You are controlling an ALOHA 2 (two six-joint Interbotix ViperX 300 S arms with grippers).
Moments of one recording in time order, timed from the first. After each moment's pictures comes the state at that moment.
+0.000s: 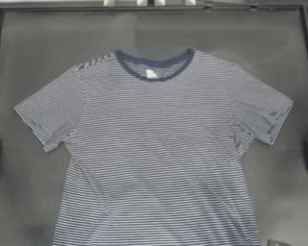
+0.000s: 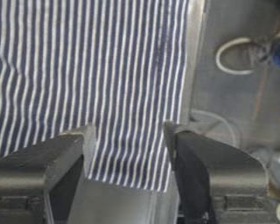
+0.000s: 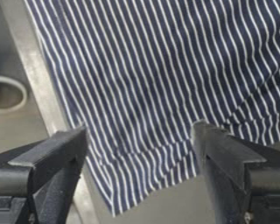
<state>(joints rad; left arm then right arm) -0.83 0.10 0.47 0.25 0.69 -1.15 0.85 0.14 0.44 -0.29 0.87 1.35</state>
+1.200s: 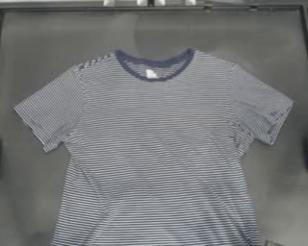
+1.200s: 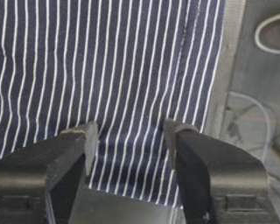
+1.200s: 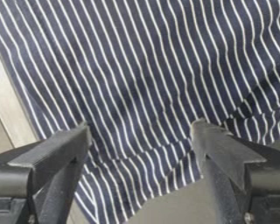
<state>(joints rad) -0.84 0.22 0.45 0.24 0.74 -1.16 0.86 0.25 0.41 -0.25 0.90 1.33</state>
